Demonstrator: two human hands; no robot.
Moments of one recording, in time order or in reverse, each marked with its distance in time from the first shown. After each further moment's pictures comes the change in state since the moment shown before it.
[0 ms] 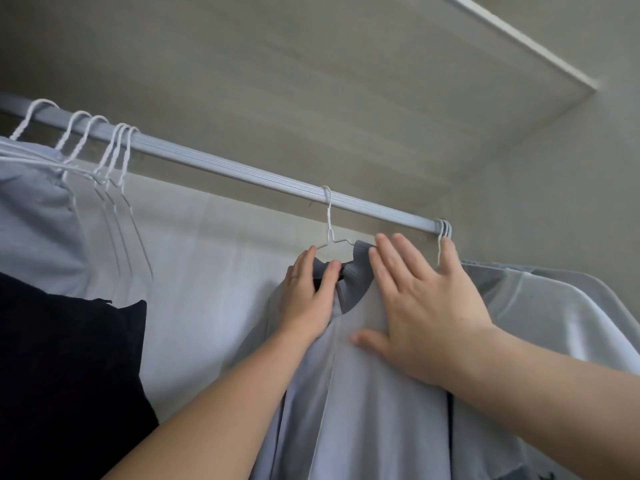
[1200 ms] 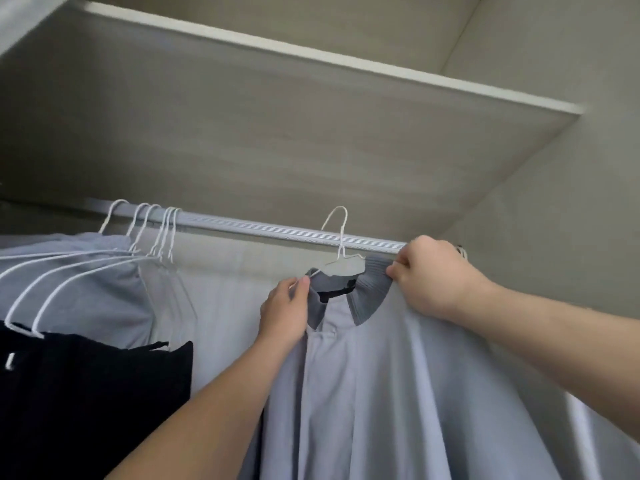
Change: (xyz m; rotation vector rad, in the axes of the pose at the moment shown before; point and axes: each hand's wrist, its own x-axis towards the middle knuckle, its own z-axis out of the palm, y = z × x) left_hand 0.023 0.033 -0.062 0.163 0.108 -0.220; right_hand 0.044 0.077 -0.021 0.989 0.181 0.169
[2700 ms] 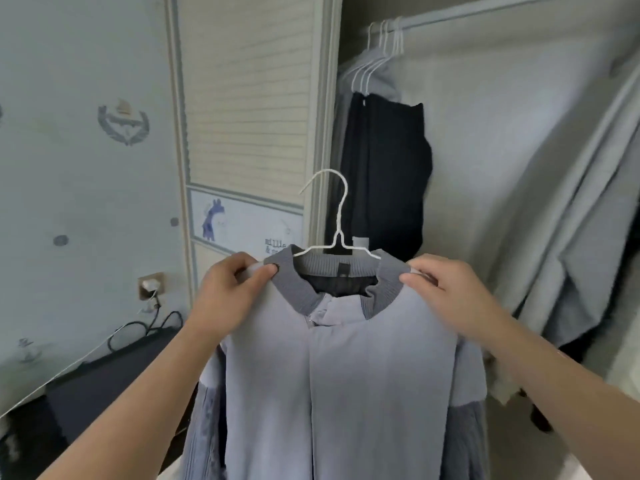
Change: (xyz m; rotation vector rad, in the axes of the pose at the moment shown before) left_hand -0.693 0.304 -0.341 0.750 0.280 -0.445; right_hand -0.506 -0.045 -0.151 1.121 -0.639 -0.398
